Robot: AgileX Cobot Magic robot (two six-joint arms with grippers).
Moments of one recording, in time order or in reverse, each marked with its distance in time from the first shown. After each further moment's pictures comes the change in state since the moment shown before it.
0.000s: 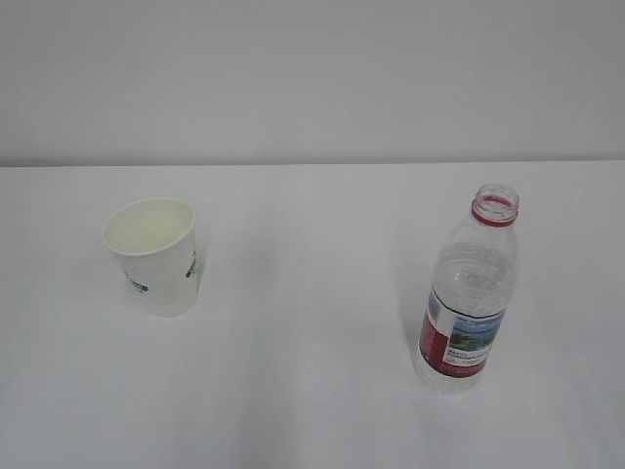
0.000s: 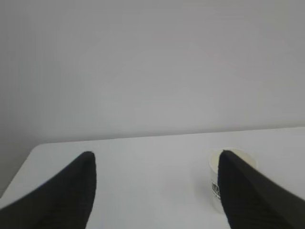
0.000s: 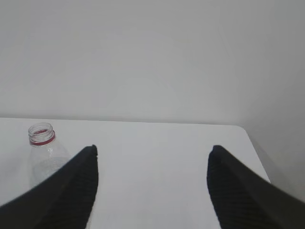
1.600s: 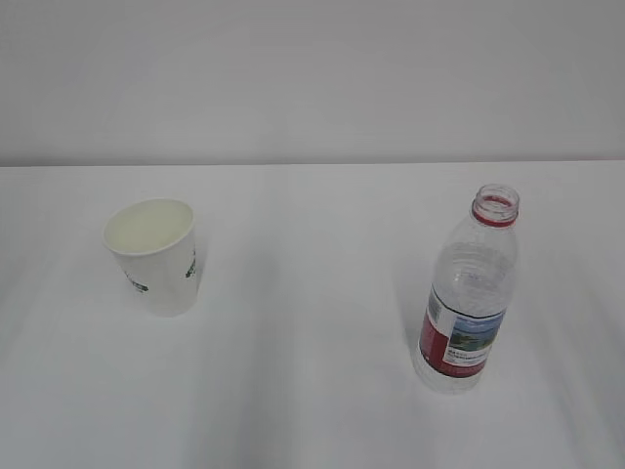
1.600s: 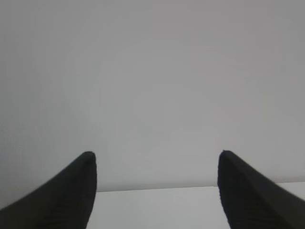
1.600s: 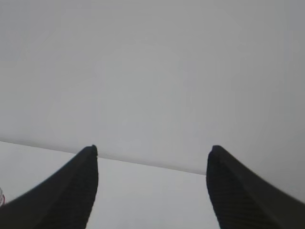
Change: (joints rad) left arm 0.000 0.518 0.031 0.047 -0.641 0.000; right arm 0.000 0.439 0.110 -0.118 -0.645 -0.009
